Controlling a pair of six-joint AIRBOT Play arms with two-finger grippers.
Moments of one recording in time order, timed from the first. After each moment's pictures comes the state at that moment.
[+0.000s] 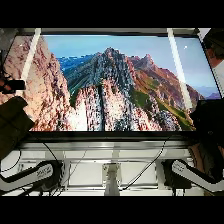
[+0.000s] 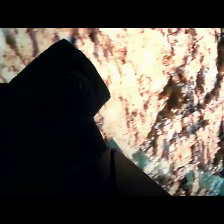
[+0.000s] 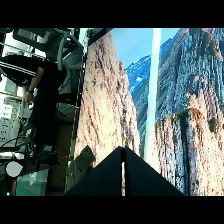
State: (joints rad) left arm 0.25 -1.28 1.34 1.85 -1.23 -1.53; right arm -0.50 -1.19 1.77 -0.50 1.53 1.68
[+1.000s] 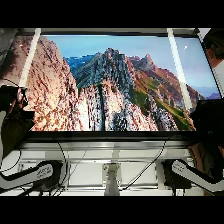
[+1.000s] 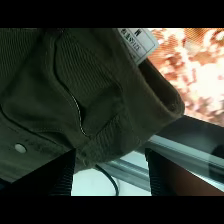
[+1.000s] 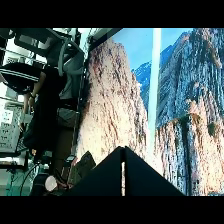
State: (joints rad) left arm 0.24 -1.31 0.96 2.08 -1.30 -1.53; right arm -0.50 -1.19 1.77 -0.50 1.50 1.68
